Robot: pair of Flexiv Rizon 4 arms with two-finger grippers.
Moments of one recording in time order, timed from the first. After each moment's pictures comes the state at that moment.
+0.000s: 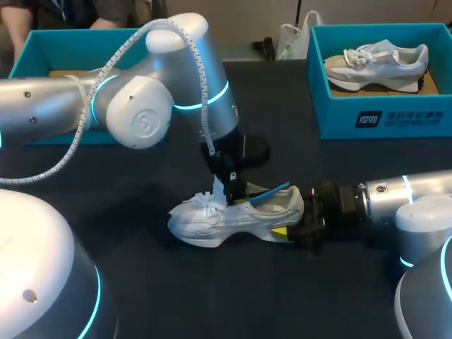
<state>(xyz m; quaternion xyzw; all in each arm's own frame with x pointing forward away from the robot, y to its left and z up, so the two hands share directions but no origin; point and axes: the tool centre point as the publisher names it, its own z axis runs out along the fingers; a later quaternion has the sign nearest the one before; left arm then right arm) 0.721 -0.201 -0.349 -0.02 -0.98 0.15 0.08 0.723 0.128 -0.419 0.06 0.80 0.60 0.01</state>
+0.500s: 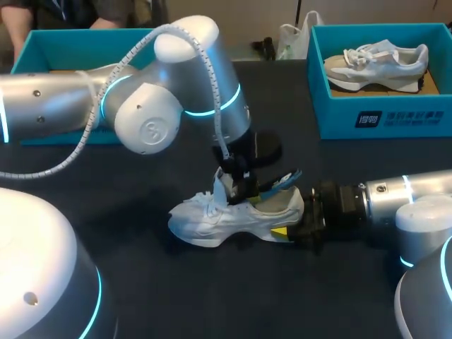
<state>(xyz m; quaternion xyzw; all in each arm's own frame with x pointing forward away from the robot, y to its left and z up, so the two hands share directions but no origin) 0.727 -0.224 -0.340 0.00 -0.99 0.16 0.03 0.723 0.128 -0.419 0.06 0.80 0.60 0.01</state>
